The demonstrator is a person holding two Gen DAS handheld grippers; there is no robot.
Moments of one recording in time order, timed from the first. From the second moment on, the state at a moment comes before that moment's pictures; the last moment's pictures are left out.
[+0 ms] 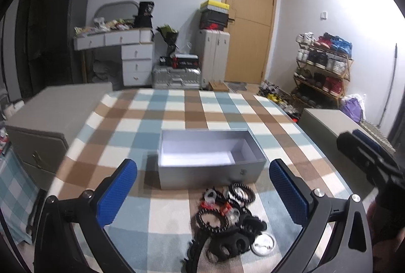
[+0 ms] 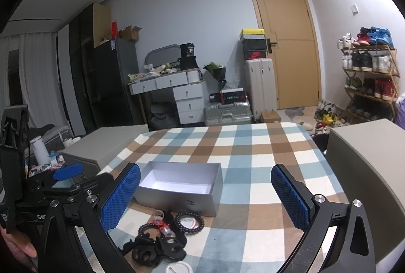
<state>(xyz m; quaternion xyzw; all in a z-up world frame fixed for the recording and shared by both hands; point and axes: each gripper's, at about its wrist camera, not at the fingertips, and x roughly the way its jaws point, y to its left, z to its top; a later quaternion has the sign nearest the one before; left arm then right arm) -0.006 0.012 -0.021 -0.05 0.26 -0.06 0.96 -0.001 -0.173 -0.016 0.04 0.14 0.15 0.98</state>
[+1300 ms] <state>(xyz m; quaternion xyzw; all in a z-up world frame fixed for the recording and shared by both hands) -0.017 -0.003 -0.095 -0.03 0.41 -0.23 0.88 0.020 -0.186 -0.071 0.07 0.22 0.15 0.96</state>
